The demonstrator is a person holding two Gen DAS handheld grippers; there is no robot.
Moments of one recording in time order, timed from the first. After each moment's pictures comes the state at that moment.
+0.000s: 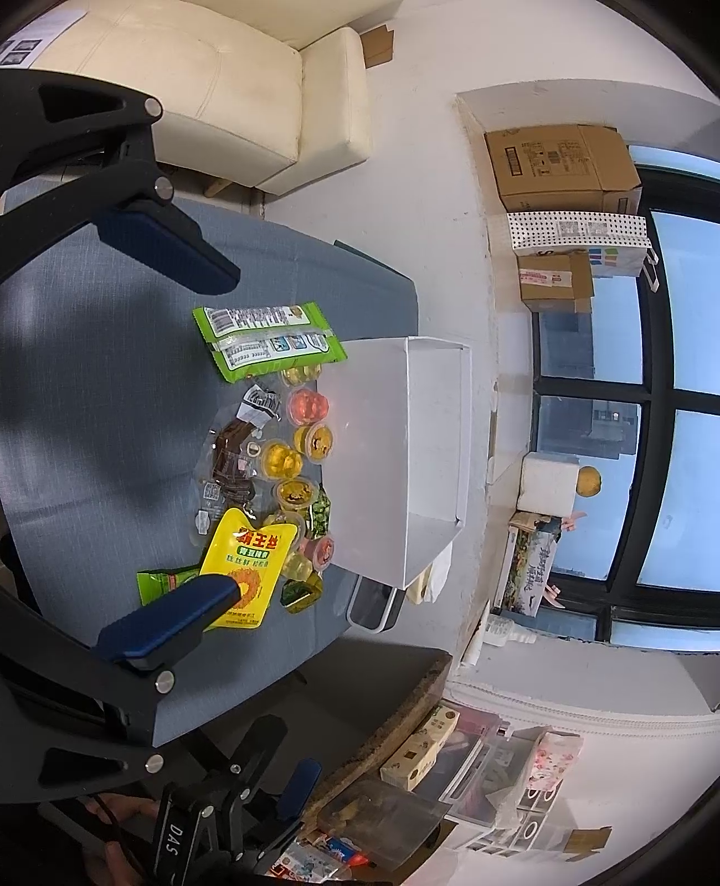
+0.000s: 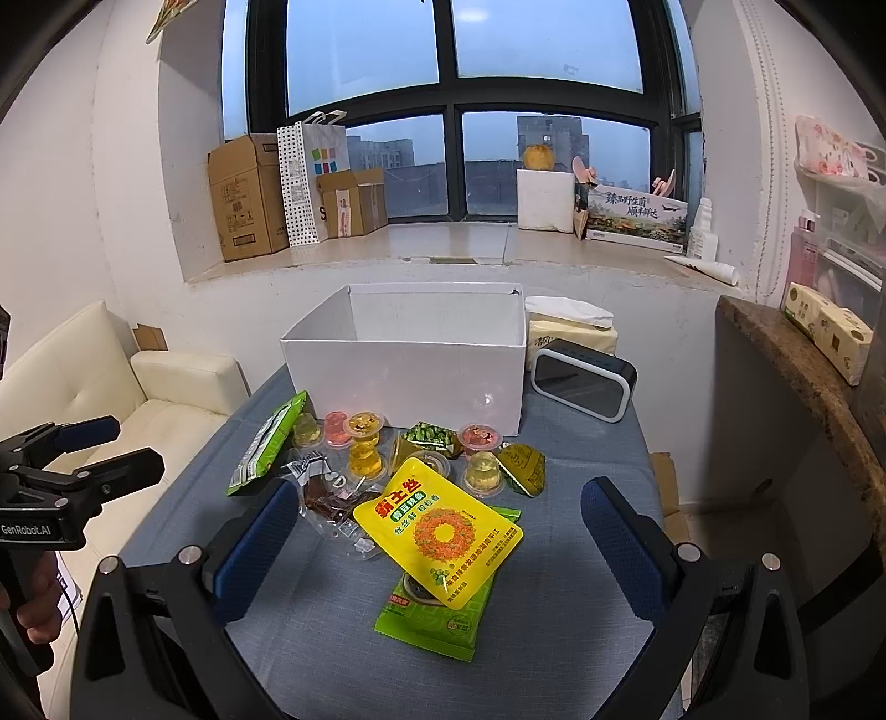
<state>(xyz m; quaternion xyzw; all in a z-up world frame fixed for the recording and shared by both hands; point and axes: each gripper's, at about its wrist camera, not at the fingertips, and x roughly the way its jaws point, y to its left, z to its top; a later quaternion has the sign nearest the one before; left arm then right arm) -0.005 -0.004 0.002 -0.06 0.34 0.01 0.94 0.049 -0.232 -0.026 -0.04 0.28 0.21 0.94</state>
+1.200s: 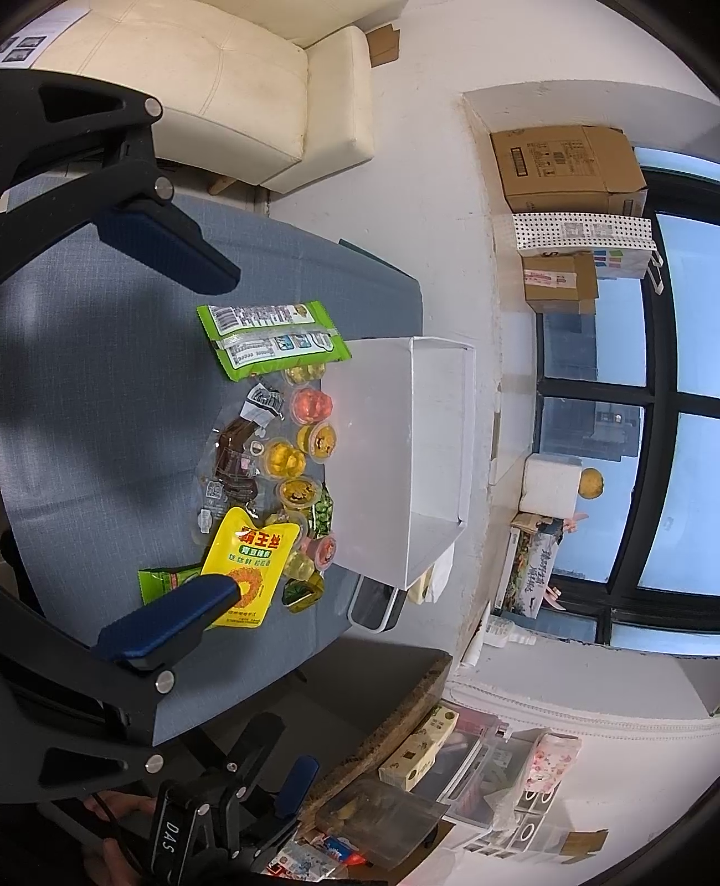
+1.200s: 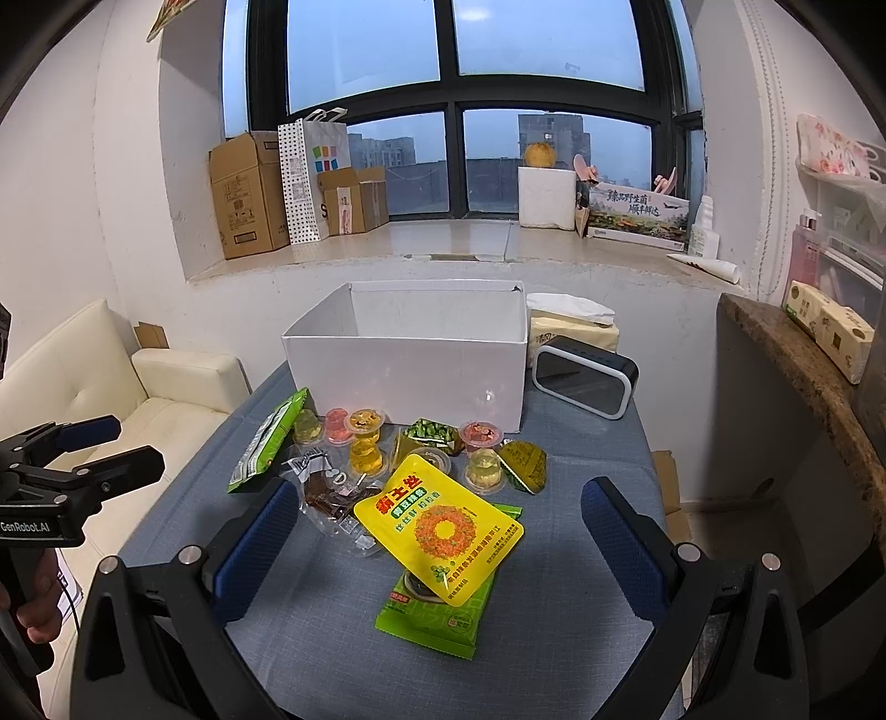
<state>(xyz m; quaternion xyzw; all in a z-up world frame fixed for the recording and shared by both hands) -0.005 -0.003 -0.001 -0.07 0.34 0.01 0.94 0.049 -0.233 -0.028 -0.04 0.28 0.21 0.93</state>
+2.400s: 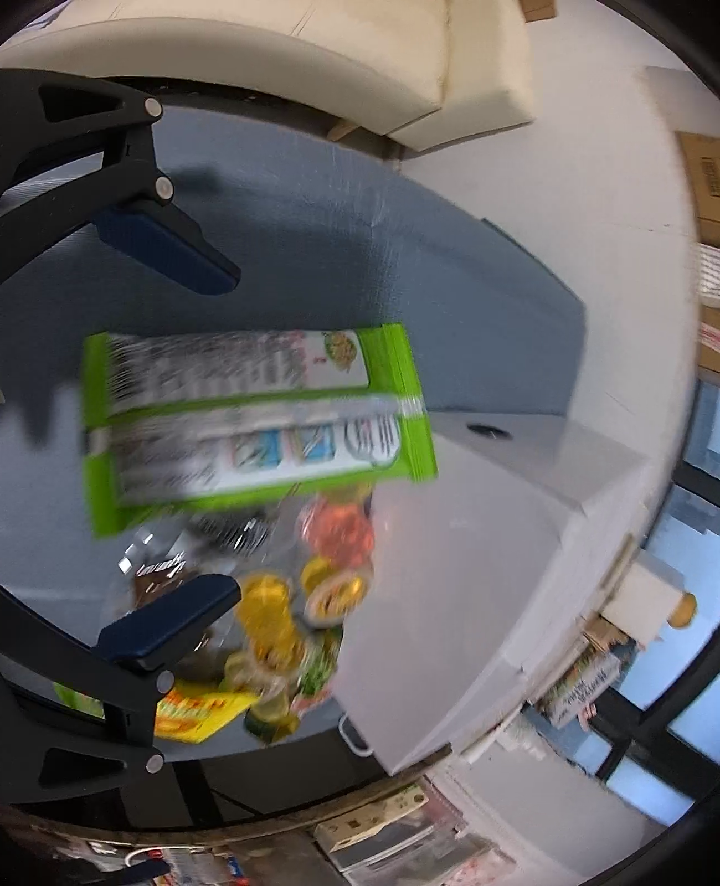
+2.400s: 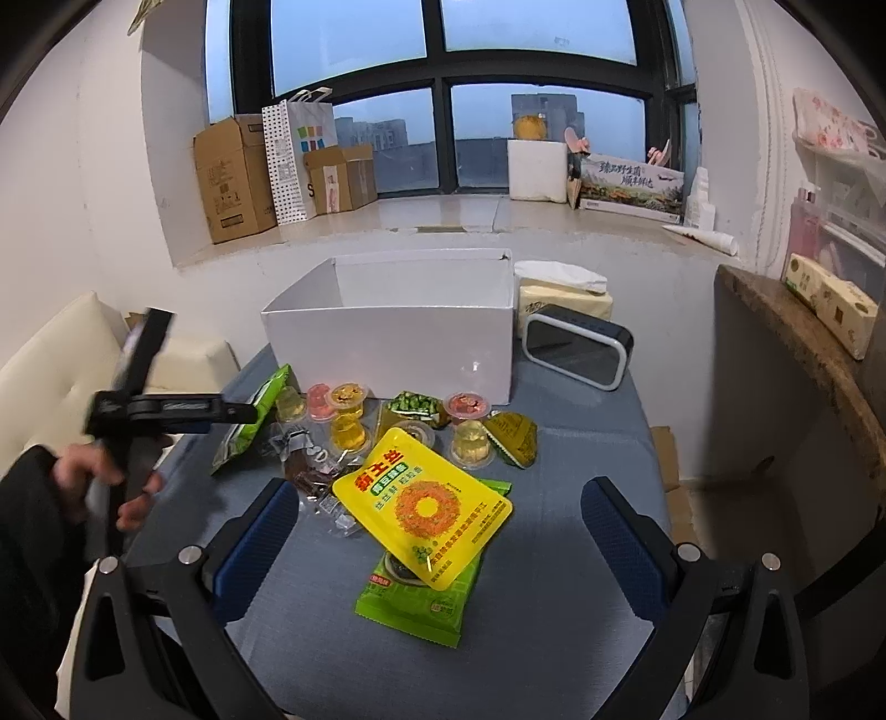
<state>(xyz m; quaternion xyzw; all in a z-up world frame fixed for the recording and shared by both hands) 0.151 0.109 -0.136 -0.21 0.48 0.00 0.85 0.062 -0.244 -0.046 -0.04 0.31 0.21 0.93</state>
